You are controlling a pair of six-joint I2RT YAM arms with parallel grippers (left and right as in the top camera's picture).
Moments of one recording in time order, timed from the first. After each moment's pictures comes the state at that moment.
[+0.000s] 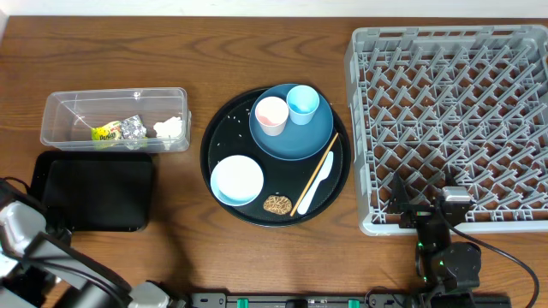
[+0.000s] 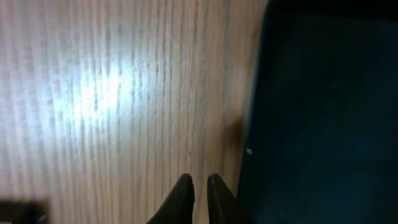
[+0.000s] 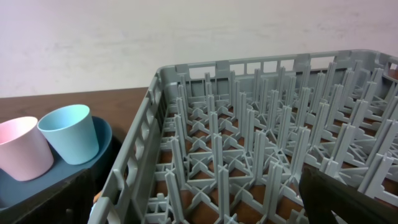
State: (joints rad) left arm 0.95 1.56 0.91 -0.72 -0.12 -0.68; right arm 0.11 0.02 0.01 -0.06 0.09 0.12
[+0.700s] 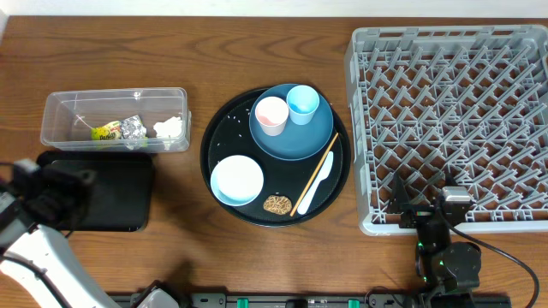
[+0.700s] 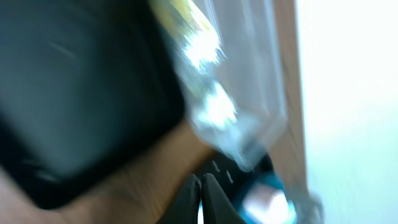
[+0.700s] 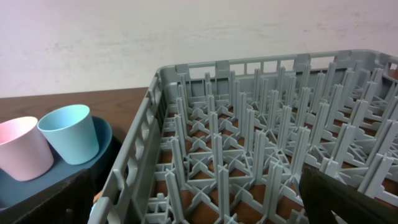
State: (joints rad) left arm 0.85 1.15 0.98 -0.92 0.64 -0.53; right arm 0.11 0.02 0.01 -0.06 0.09 0.12
